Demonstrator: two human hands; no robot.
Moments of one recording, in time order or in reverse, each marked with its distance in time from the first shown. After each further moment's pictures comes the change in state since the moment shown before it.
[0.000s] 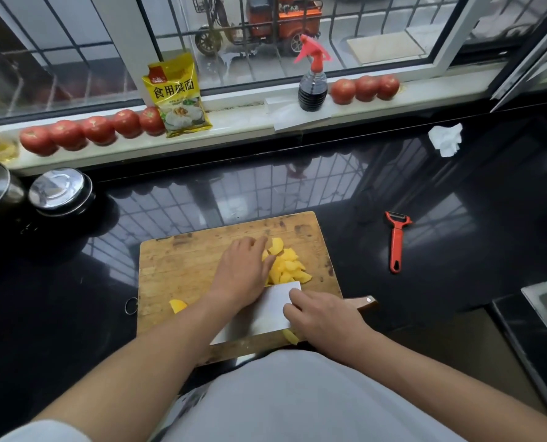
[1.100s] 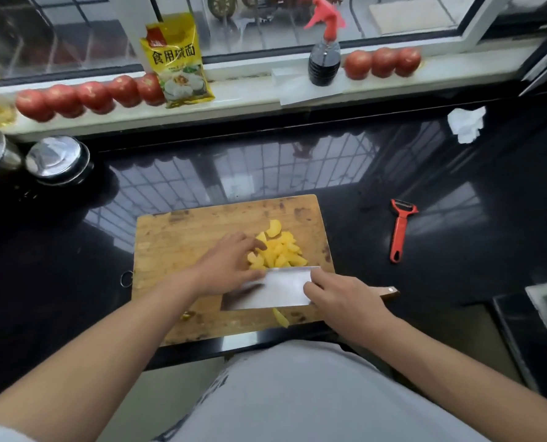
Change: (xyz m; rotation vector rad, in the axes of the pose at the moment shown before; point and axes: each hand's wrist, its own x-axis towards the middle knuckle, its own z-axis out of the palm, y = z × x) left_hand -0.015 -0.024 -0.014 -0.279 -0.345 0.042; right_hand -0.030 0.036 -0.014 0.089 -0.017 0.066
